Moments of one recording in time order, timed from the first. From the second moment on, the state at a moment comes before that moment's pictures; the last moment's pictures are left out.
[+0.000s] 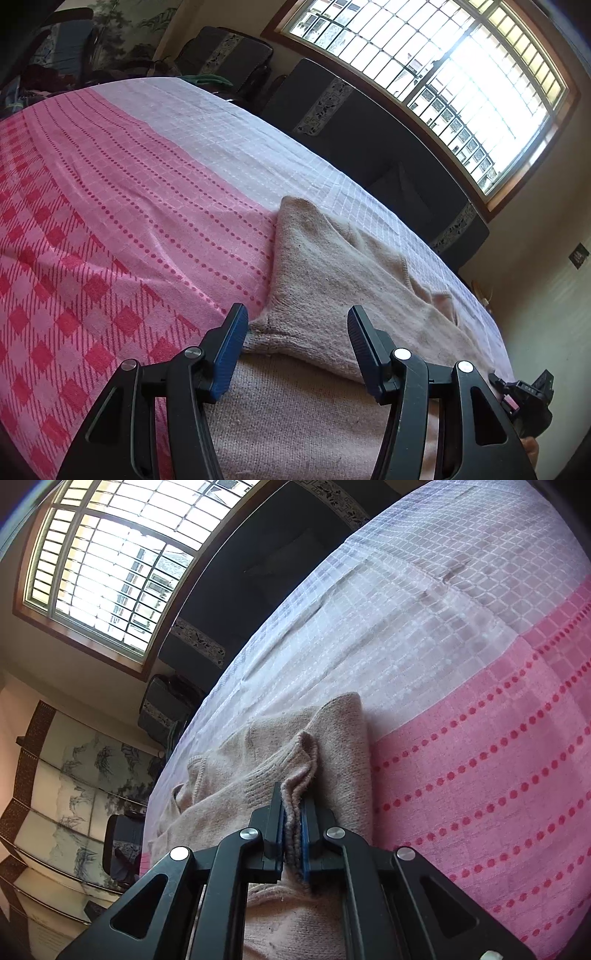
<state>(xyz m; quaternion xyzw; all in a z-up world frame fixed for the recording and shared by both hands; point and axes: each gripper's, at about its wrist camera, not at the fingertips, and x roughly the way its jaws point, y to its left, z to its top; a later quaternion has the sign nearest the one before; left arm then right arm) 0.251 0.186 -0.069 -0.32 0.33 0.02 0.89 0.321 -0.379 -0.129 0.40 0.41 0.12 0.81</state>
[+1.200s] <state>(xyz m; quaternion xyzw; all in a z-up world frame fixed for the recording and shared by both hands) 0.039 0.143 -0.050 -0.01 0.37 0.02 0.93 -0.010 -0.371 -0.110 0.22 0.39 0.25 0.86</state>
